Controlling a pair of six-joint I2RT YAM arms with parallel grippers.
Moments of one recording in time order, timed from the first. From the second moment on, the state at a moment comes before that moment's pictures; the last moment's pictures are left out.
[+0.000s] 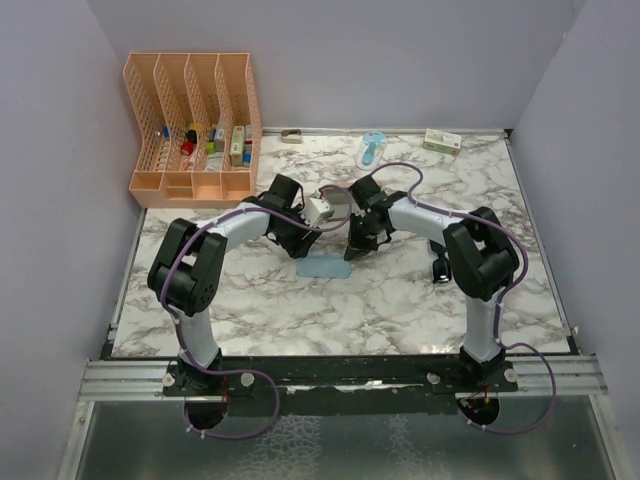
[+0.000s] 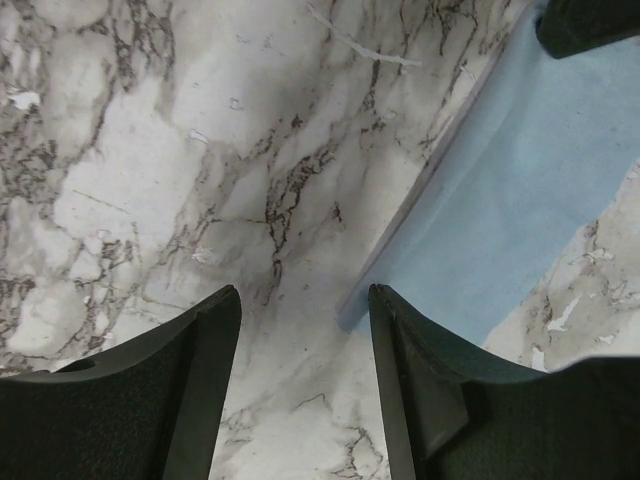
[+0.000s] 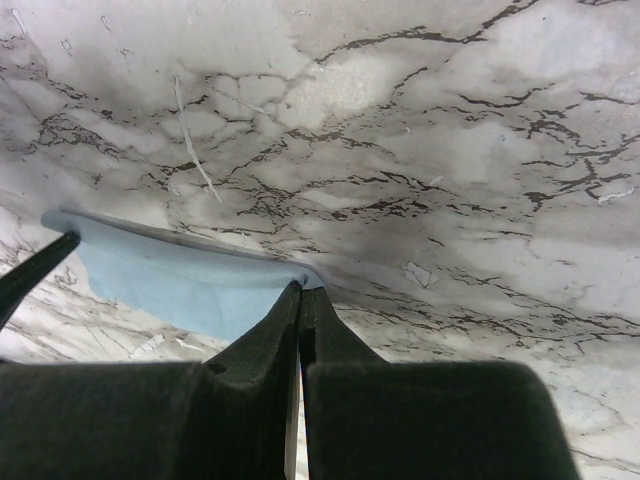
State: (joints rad) left arm -0.44 1.83 1.17 -0.43 0.36 0.48; right arm 0.58 1.99 1.34 -0.55 -0.20 0.66
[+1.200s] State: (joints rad) left arm -0.43 1.84 1.26 -0.65 0.47 0.58; right arm 0.57 2.02 1.39 -0.59 -0.21 0.66
